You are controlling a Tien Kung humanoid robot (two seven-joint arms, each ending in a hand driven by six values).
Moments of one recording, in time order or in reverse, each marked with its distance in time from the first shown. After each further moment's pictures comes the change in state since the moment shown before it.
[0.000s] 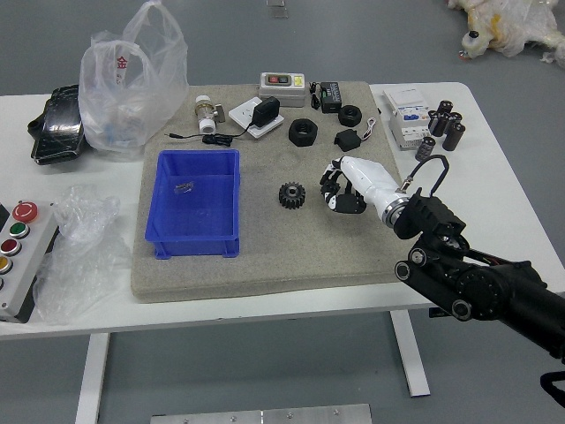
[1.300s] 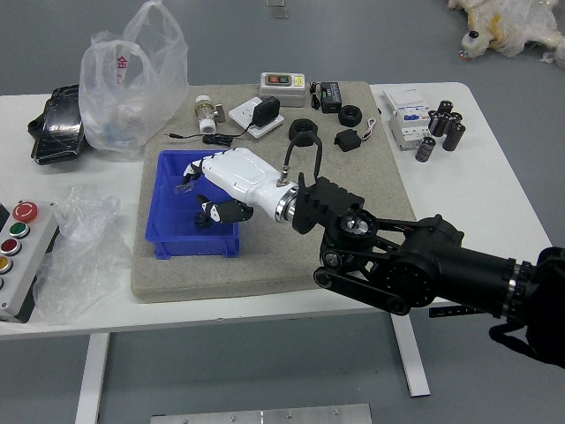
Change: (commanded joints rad) left arm 0.010 -0.009 -0.040 -0.010 0.022 0.008 0.037; right arm 0.255 0.177 -0.297 0.059 -0.037 0.022 0.018
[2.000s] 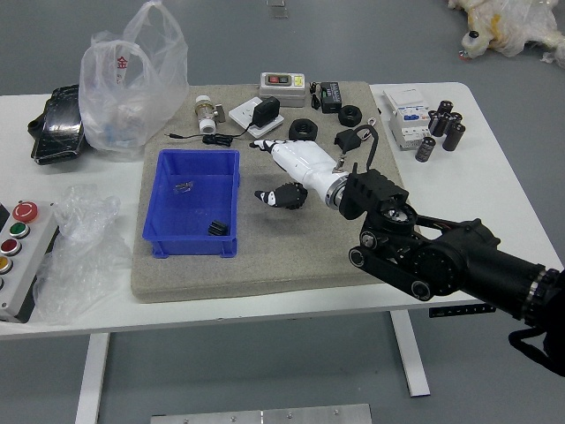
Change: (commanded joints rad) left arm -0.006 -0.002 0.016 0.004 -0.032 0.011 -0.016; right arm -0.063 -0.060 0.090 -0.163 0.042 0.031 -0.029
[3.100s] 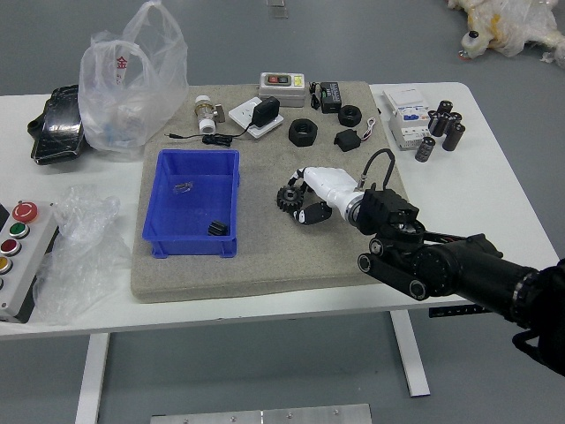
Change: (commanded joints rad) left arm -0.008 -0.004 -0.004 -0.001 0.009 -0.003 -0.004; right arm 0.007 0.035 -0.154 -0.189 0.237 -0.053 0.029
